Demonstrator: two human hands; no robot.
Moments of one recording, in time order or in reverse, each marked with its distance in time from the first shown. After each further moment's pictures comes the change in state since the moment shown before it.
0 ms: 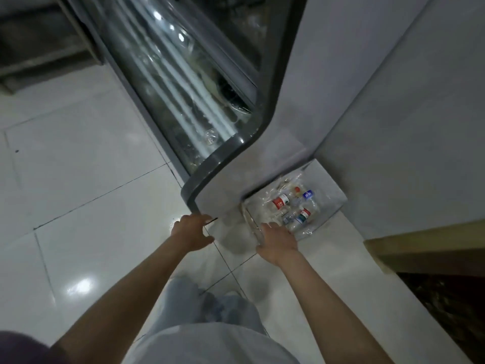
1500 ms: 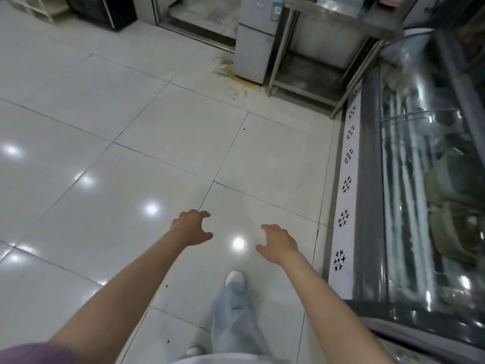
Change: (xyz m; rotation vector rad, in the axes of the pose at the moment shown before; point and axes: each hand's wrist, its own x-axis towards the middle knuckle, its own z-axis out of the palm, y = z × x) left_hand -0.287 -0.507 -0.034 -0.536 0.265 -0.724; right_hand -0.055 -0.575 0.103 -0.577 -0.107 -0.681
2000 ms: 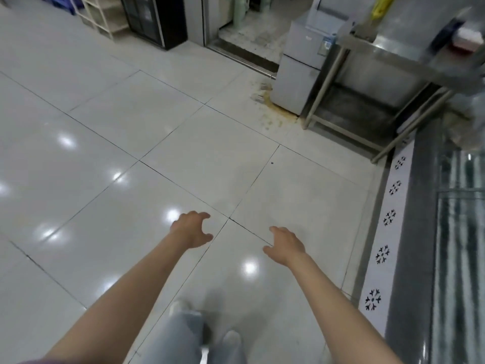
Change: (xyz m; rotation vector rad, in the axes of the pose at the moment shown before) left_hand 0.163 0.014 -0.138 -0.067 0.080 -0.185; right_hand 0.206 -0.024 -0.168 -0.062 -0.011 -0.120
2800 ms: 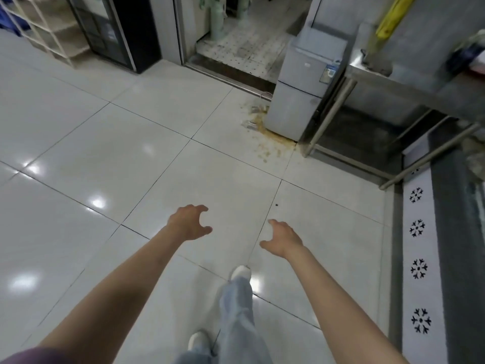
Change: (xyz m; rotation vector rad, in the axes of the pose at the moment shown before) left_hand 0.362 -0.050 -0.272 0.014 0.000 0.102; right_hand 0.329 -0.156 -0.226 0.155 0.018 0.102
